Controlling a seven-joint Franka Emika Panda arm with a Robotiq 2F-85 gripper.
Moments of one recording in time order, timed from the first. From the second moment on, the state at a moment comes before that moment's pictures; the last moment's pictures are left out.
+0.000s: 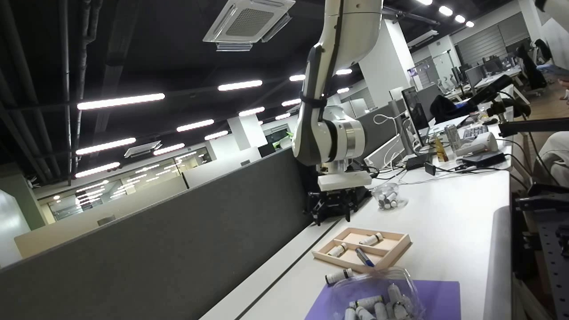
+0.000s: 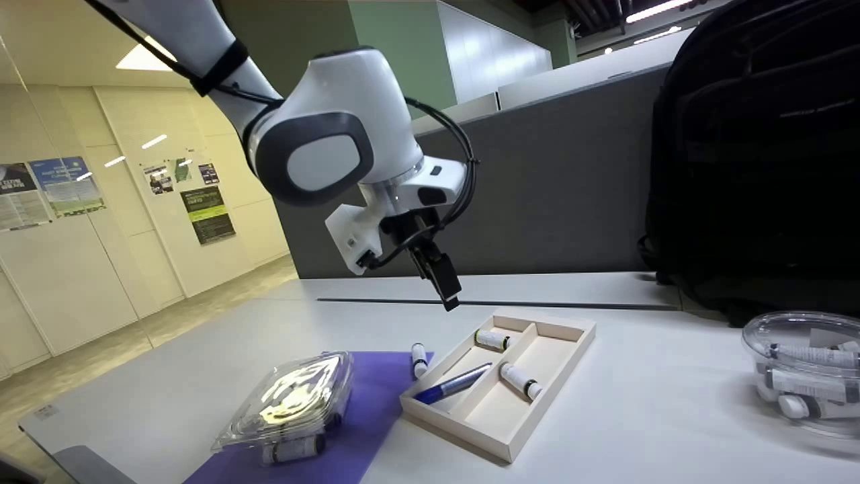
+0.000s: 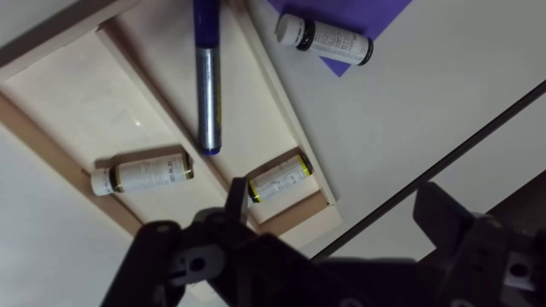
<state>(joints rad) -0.11 0.33 0.06 -2.32 0.59 2.97 0.08</state>
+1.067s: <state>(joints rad) -0.25 0.54 0.30 -2.17 0.81 3.09 -0.01</state>
